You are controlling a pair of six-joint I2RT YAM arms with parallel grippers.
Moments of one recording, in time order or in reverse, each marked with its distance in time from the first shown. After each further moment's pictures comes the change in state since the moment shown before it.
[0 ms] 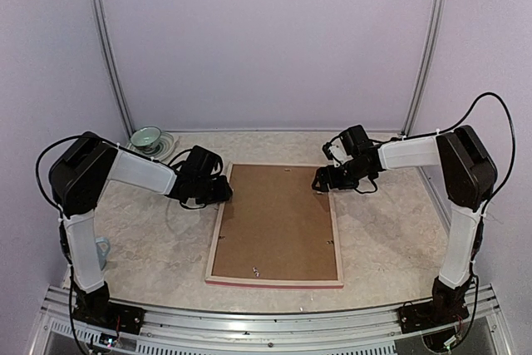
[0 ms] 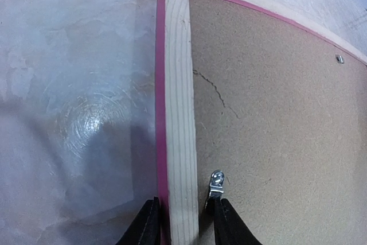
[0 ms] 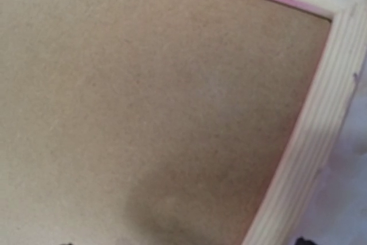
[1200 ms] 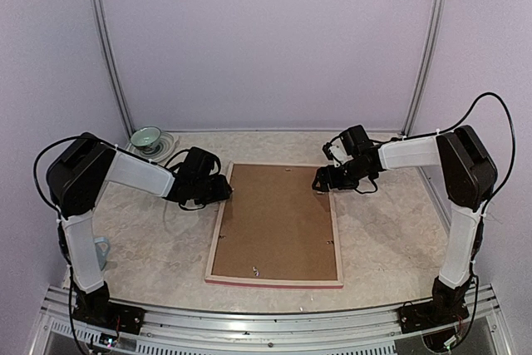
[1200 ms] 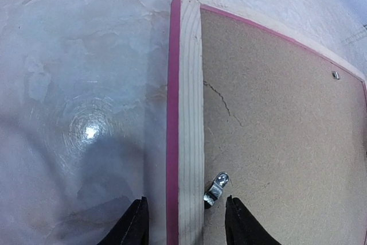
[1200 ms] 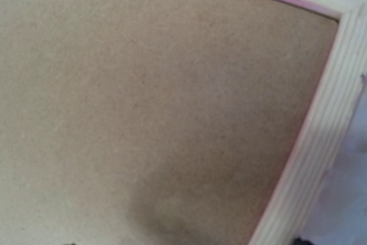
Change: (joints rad) left arm 0.002 -0.023 -0.038 0.057 -0.041 -0.035; right arm -0.001 0.000 -0.002 0.003 -0.012 0.010
